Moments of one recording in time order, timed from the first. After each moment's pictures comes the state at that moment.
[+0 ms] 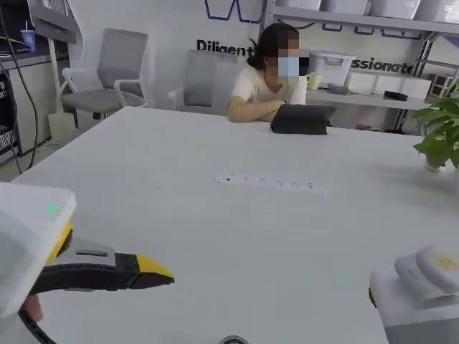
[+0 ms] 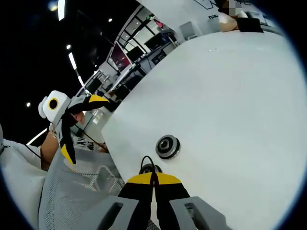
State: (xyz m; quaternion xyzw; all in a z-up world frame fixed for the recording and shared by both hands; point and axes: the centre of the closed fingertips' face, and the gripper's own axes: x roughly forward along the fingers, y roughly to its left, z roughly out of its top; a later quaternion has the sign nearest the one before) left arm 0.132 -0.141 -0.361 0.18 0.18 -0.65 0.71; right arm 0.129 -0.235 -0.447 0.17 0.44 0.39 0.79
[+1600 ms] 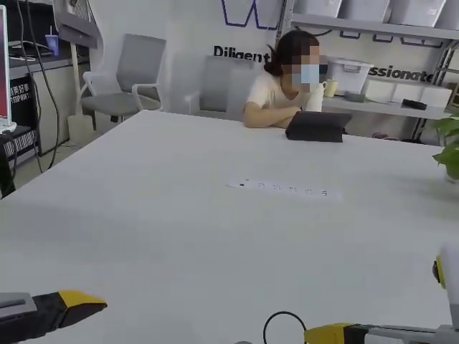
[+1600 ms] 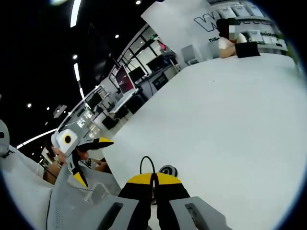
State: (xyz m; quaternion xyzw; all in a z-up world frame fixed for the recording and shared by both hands) left arm 0.117 -0.097 -0.381 0.10 0.20 -0.55 0.80; right arm 0.153 -0.251 -0.384 0.18 0.34 0.37 0.84
